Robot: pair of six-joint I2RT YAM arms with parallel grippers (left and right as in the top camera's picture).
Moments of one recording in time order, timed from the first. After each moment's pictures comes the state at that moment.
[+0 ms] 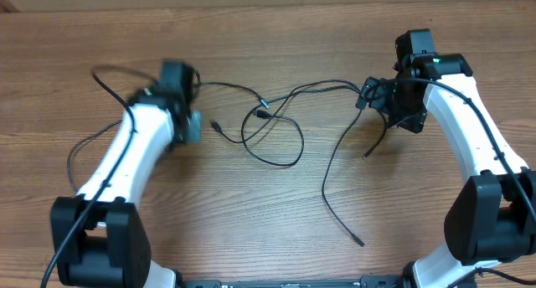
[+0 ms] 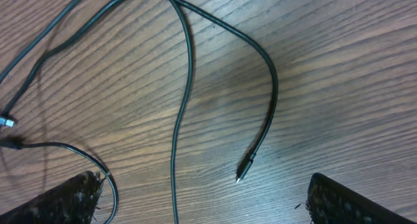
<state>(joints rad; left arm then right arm) -0.11 1.68 1.27 -0.94 -0.21 -0.10 0.07 1.79 1.47 -1.05 -0.10 0.49</state>
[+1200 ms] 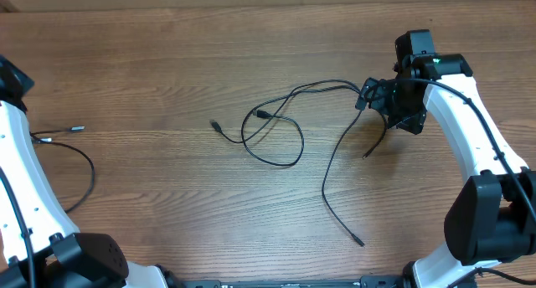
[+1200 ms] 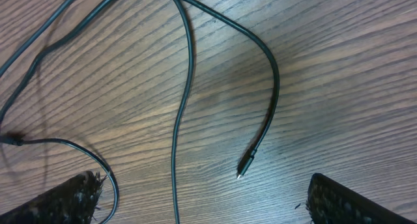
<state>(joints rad) 0.51 1.66 1.81 -1.00 -0.42 -0.35 0.07 1.79 1.47 -1.06 -0.11 0.49</state>
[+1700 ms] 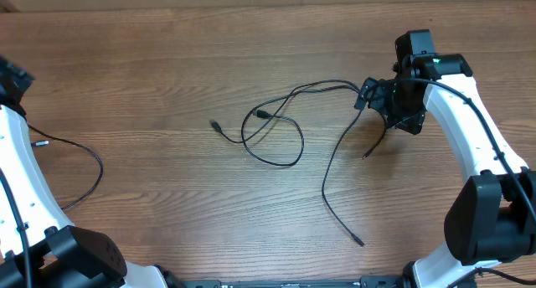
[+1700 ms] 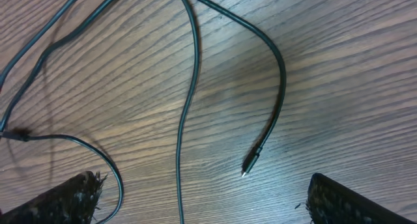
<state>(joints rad) 0.54 1.66 1.71 -0.85 -0.39 -0.39 0.07 1.79 1.47 -1.06 -0.13 0.49</state>
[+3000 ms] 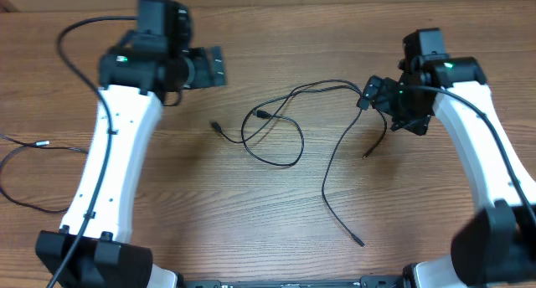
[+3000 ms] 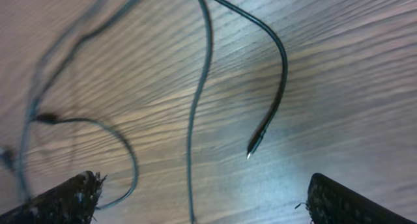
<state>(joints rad) -0.18 1.66 1.71 -1.03 0.04 -0.28 0.07 1.67 1.47 -1.11 -0.15 0.49</state>
